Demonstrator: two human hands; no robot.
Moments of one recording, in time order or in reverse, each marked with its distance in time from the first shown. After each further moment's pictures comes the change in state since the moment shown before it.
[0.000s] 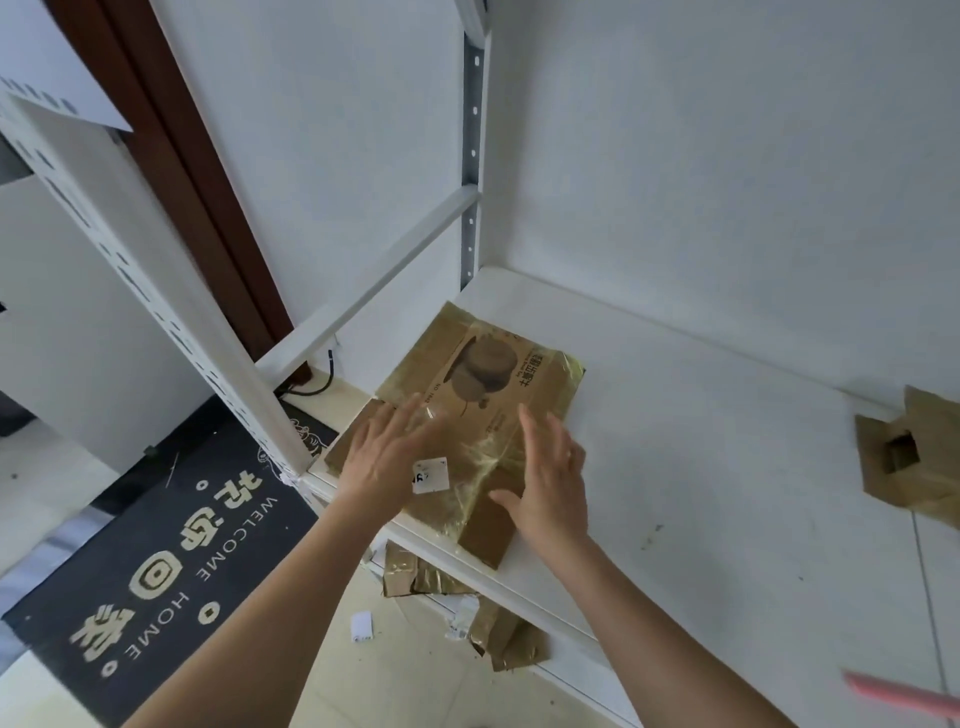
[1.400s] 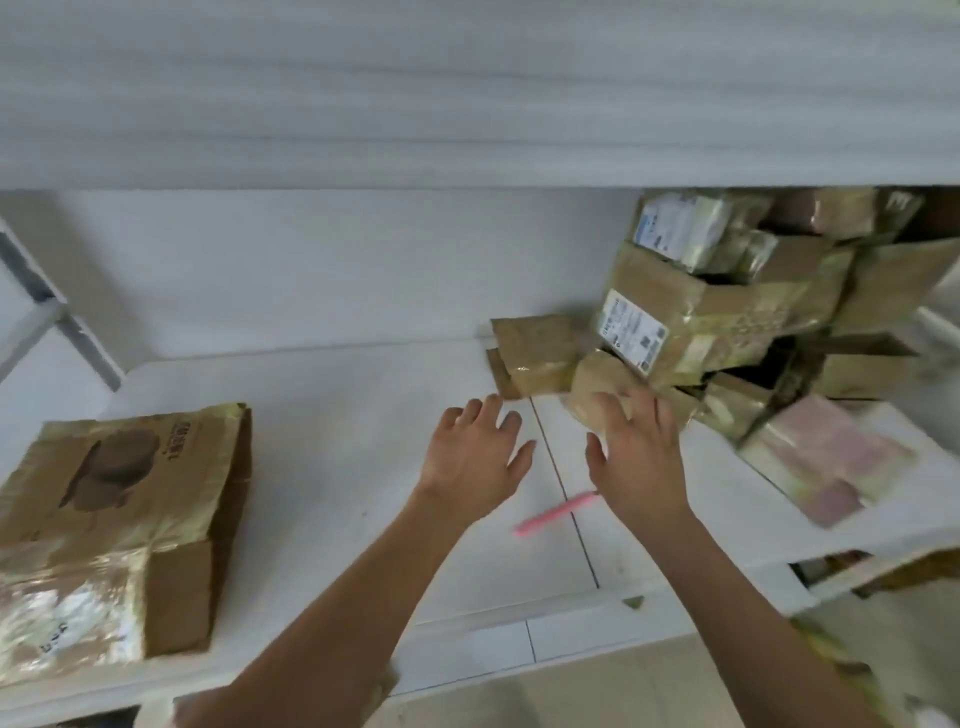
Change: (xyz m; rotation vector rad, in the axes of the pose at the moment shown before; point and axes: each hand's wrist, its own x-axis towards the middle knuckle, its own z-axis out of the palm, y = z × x) left_hand -0.060 0.402 -0.008 0.162 0.186 0.895; right_hand -0.209 0.227 -0.246 -0.435 0.578 0.502
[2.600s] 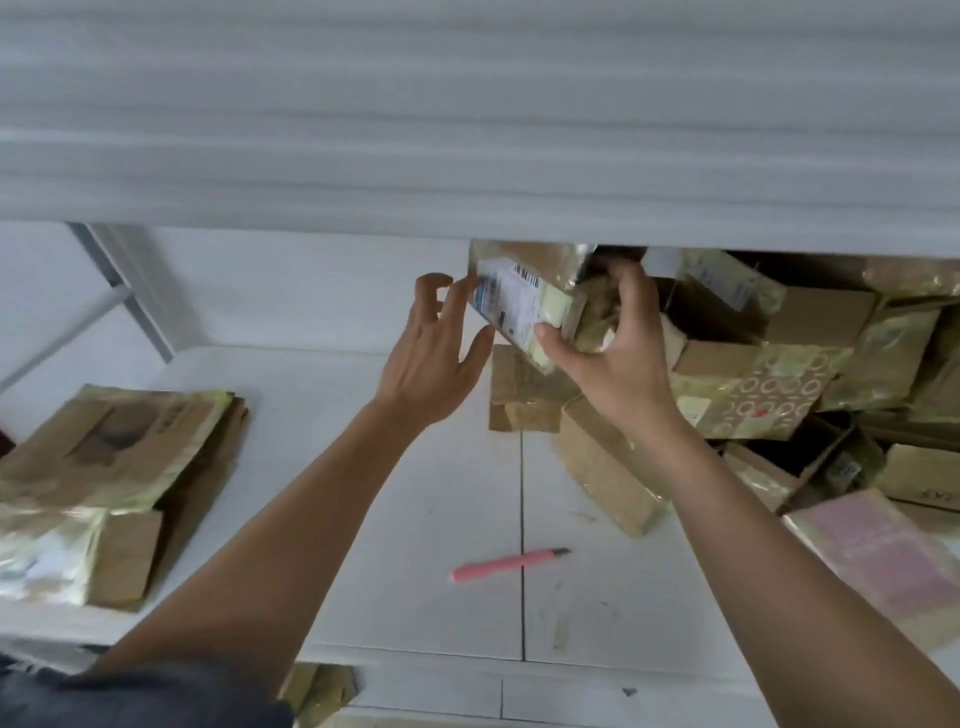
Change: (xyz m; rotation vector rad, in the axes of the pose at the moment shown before) left_hand 0.114 0.026 -0.057 -0.320 0.441 -0.213; right_hand 0.146 0.064 -0.042 0.983 0.157 -0.284
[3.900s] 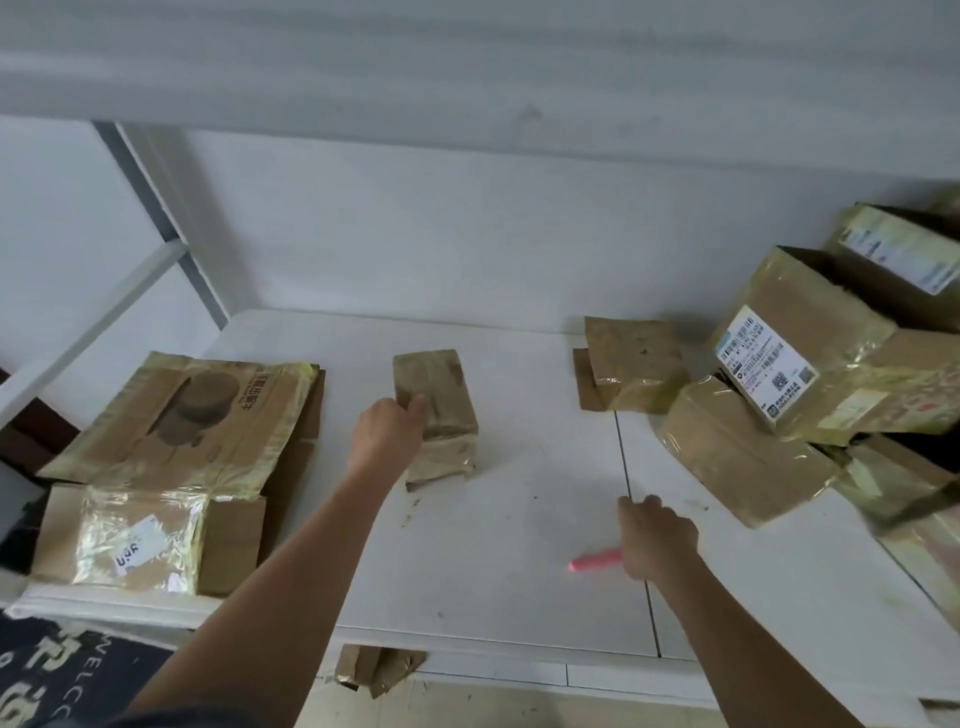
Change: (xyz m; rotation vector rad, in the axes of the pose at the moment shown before) left_hand -0.103 -0.199 -0.009 -0.038 -0.327 -1.053; right_hand -0.147 0.050 0.135 -1.123 -1.144 0.547
